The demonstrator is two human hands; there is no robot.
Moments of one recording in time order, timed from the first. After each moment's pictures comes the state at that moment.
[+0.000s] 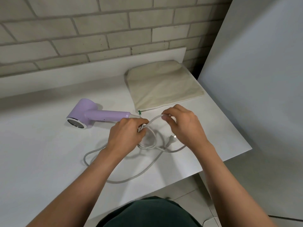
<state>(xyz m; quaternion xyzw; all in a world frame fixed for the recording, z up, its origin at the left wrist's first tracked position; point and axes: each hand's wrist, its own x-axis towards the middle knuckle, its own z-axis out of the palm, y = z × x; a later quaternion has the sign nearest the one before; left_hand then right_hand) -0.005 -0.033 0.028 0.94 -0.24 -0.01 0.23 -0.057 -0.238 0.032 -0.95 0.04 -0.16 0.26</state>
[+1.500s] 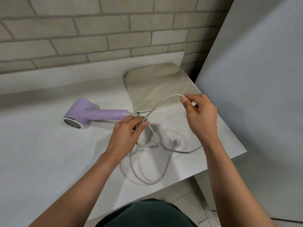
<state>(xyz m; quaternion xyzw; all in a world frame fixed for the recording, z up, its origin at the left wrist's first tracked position) -0.002 -0.027 0.001 0.85 -0.24 0.04 0.47 -0.058 -0.251 0.075 -0.86 0.17 -0.27 0.39</state>
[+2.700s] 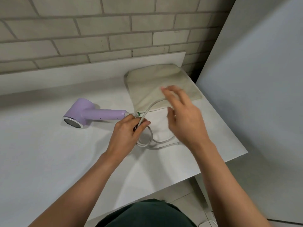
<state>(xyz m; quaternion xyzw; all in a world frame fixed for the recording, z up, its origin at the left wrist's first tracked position) -0.005 -0.030 0.010 0.86 -0.24 0.07 0.44 -0.059 -0.219 0.082 -0.95 -0.03 -0.25 0.18</state>
